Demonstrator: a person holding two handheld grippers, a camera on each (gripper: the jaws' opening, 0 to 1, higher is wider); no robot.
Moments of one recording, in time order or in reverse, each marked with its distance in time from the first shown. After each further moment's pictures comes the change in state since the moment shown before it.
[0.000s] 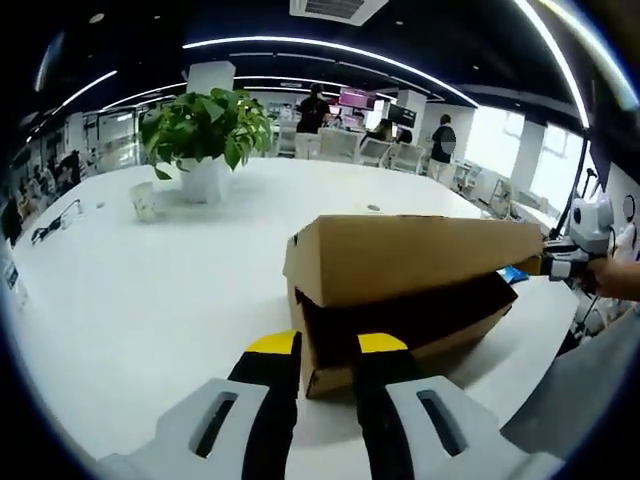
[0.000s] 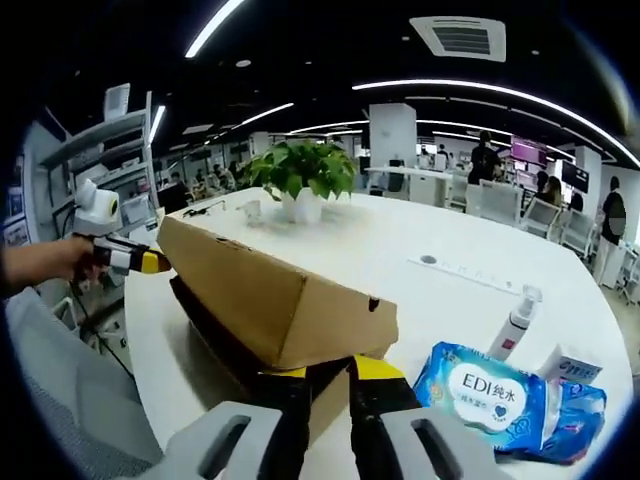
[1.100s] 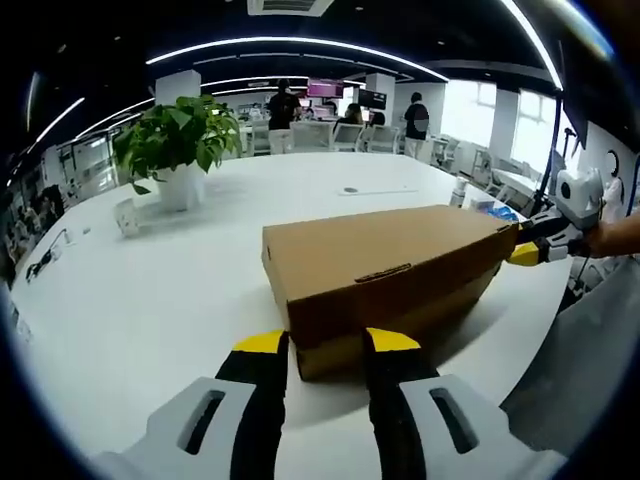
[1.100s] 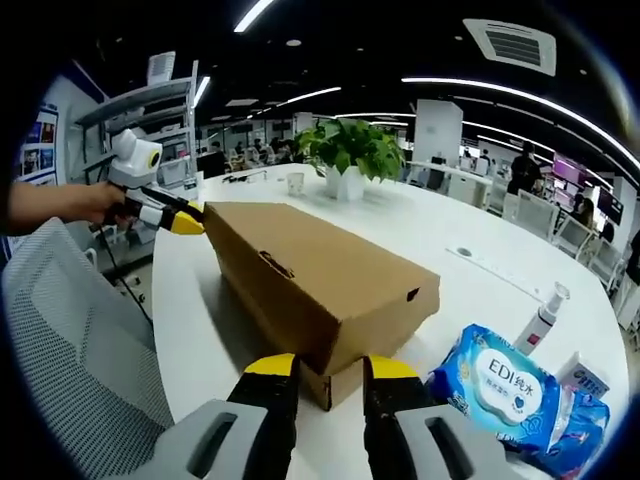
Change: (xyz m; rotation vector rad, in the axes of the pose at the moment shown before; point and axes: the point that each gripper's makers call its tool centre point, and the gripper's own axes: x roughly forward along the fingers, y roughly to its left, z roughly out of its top) left arm -0.005 -0.013 -0.020 0.129 0.044 -0.049; right arm -0.009 0.028 -0.040 -0.150 0.078 0.130
